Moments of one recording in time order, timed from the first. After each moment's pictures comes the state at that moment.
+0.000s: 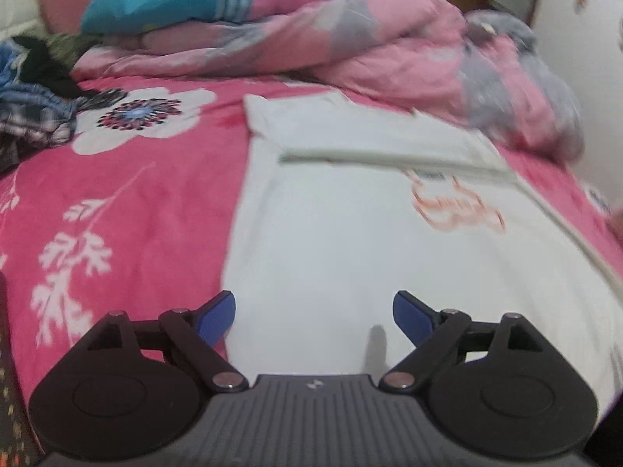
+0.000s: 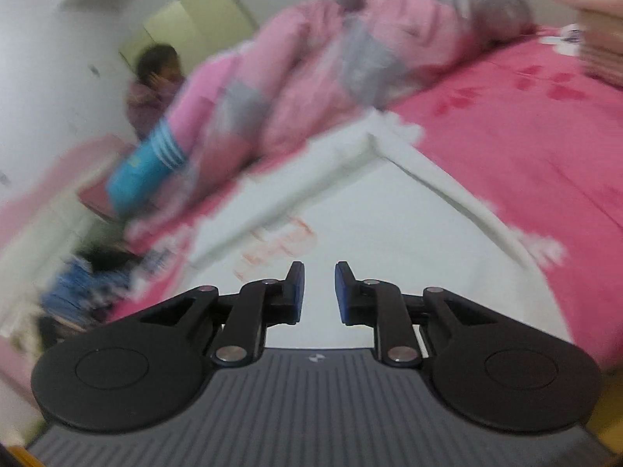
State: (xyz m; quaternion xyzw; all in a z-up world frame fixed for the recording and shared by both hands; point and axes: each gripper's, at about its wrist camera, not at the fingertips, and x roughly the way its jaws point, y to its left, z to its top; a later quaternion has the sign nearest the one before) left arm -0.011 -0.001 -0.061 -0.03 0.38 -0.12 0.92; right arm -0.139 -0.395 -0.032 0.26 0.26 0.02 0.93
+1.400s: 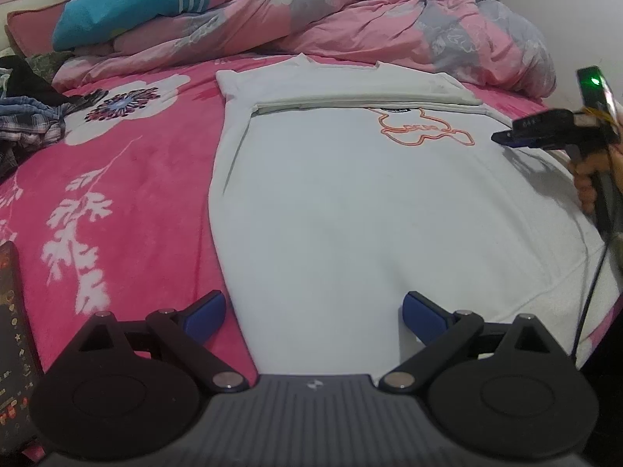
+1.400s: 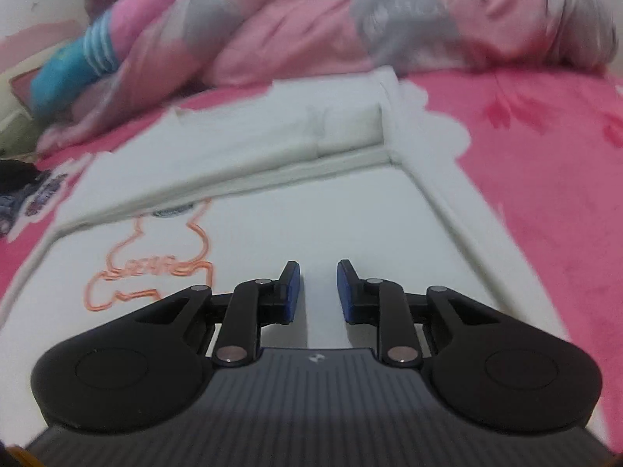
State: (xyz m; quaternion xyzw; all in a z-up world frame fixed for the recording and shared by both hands) left arm -0.056 -0.004 -0.080 0.03 0.39 -0.14 0.91; right arm 0.085 -0.386 -0.093 0.10 0.34 0.01 0.93
